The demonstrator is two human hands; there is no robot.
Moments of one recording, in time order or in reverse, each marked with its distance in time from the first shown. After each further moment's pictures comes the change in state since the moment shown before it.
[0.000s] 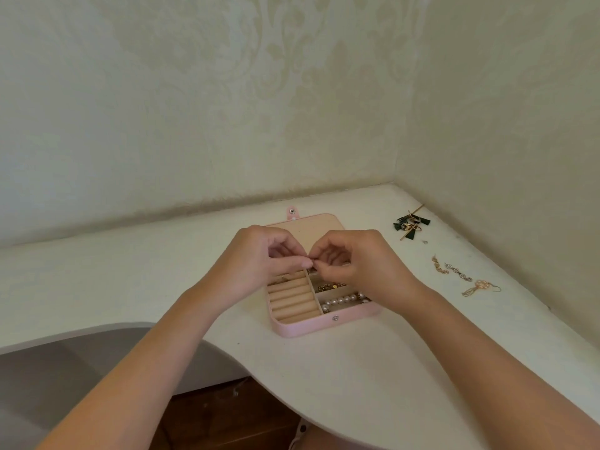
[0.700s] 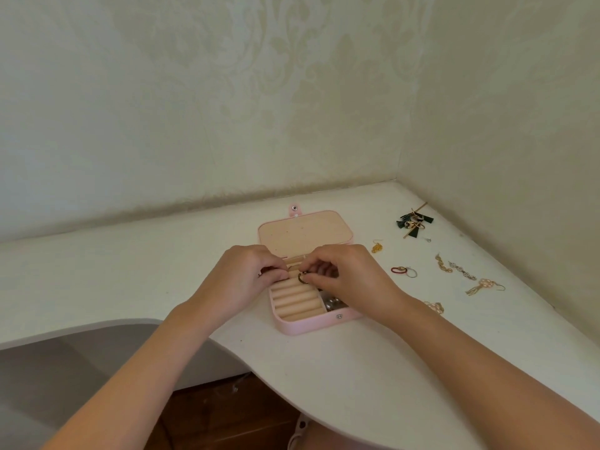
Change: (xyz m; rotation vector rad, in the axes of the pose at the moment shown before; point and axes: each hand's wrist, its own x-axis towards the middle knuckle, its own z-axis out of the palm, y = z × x) left_hand -0.009 -0.044 0.001 0.453 0.038 0.120; right_hand 0.001 0.014 0.027 -0.122 -0.039 0.012
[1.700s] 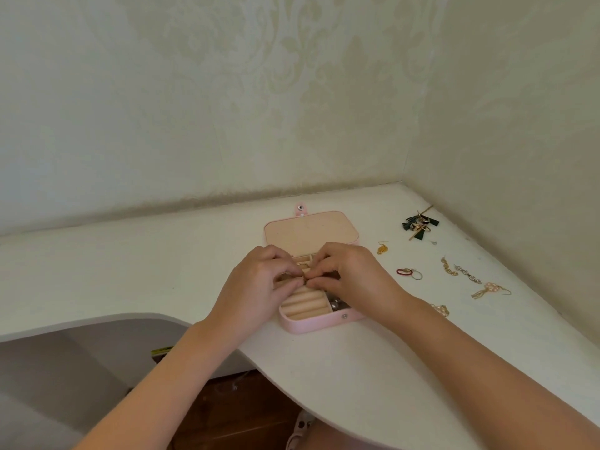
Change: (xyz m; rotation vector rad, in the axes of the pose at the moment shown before) left_hand -0.015 0.010 0.020 -0.065 0.184 0.026; right_hand 0.007 0.008 0.003 -0.229 -0.035 -0.160
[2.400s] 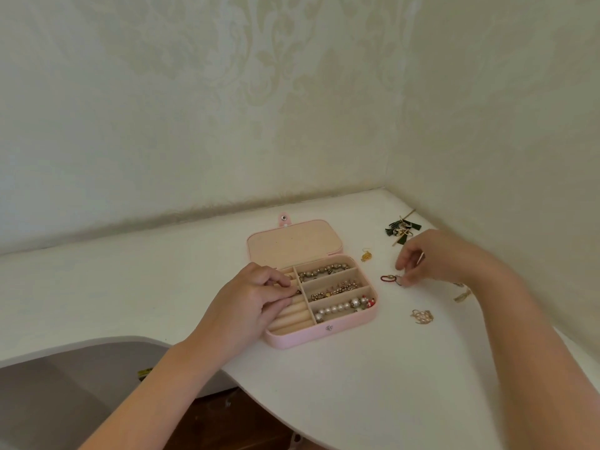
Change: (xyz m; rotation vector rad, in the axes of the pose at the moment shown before) left_hand 0.001 -0.010 0.010 0.045 -0.074 0.238; right_hand -0.034 0.061 -0.111 -0.131 -0.274 0.725
